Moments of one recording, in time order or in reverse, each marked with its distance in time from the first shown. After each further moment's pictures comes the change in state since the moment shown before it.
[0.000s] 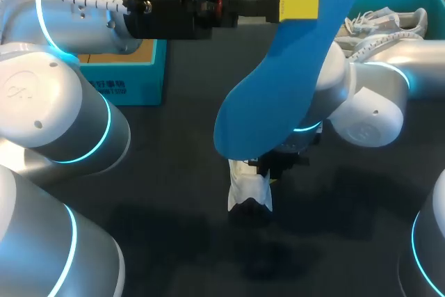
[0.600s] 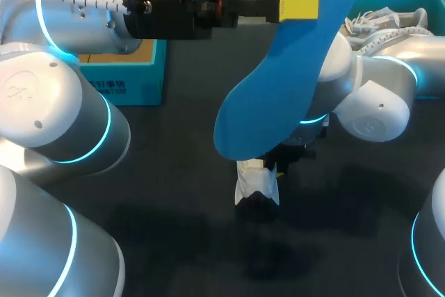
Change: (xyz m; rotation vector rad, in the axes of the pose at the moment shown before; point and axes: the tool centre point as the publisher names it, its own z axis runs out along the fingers) left arm 0.000 0.000 0.000 0.000 0.000 0.000; right arm -0.013 0.012 -0.006 -0.008 -0.017 0.007
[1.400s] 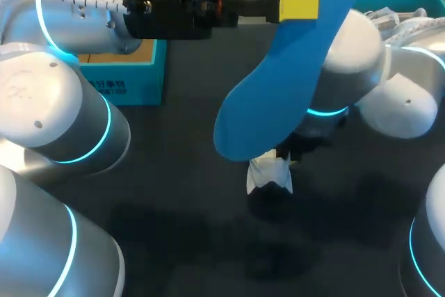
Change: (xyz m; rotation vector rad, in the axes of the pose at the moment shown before) left arm 0.000 0.000 0.000 0.000 0.000 0.000; right arm -0.023 0.011 -0.035 -0.073 -0.007 0.025
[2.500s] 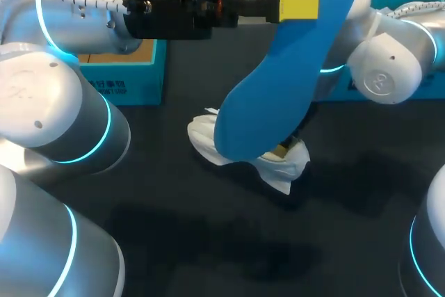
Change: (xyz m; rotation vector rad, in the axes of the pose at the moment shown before) left arm 0.000 0.000 0.000 0.000 0.000 0.000; right arm -0.009 0.045 0.009 0.140 0.096 -0.978
